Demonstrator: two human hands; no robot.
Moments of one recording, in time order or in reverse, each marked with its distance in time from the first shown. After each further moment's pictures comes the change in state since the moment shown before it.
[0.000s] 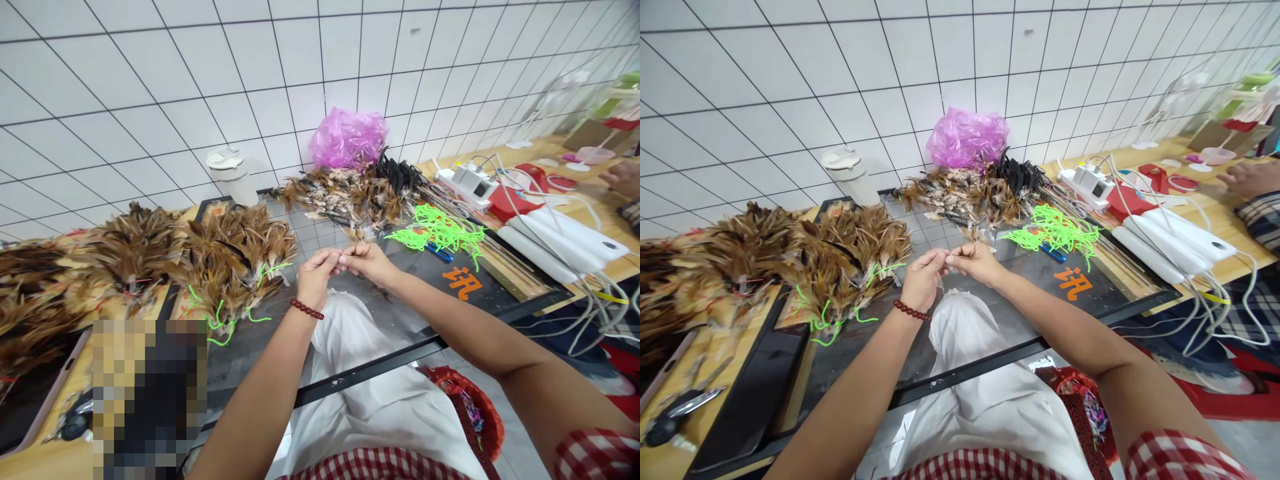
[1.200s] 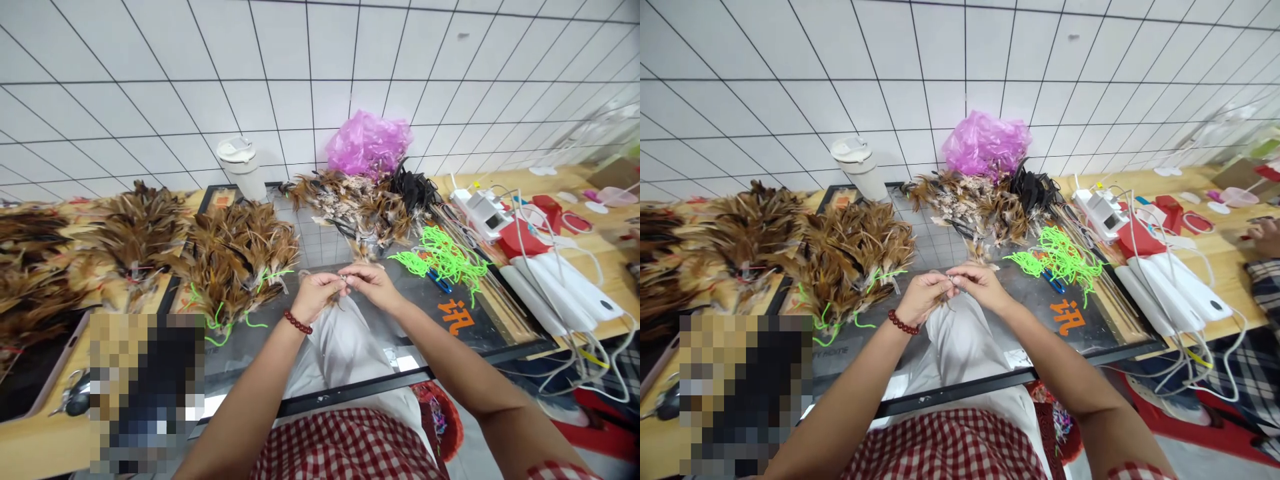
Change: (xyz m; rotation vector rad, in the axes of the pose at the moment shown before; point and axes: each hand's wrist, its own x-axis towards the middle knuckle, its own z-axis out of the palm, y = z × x) left_hand 0.002 0.003 -0.010 -0.033 -0.151 -0.246; right_hand -0.004 -0.004 -0.015 -0.201 -0.069 -0.130
